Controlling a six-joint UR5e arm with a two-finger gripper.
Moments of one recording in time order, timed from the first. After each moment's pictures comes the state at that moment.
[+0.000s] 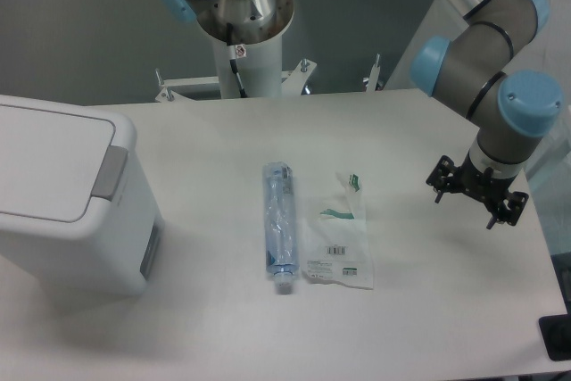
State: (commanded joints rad) arm 2.79 -2.12 -1.41 -1.12 1.52 1.37
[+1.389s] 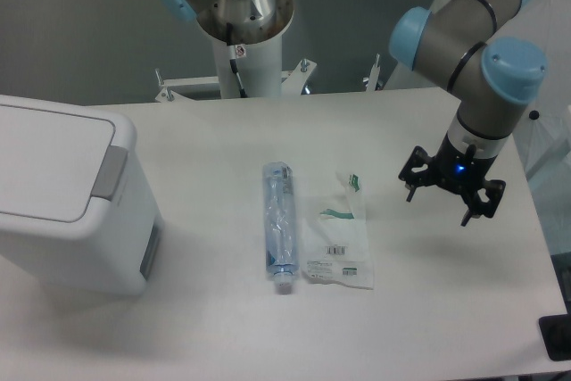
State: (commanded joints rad) arm 2.75 -1.98 -1.47 -1.12 1.28 1.08
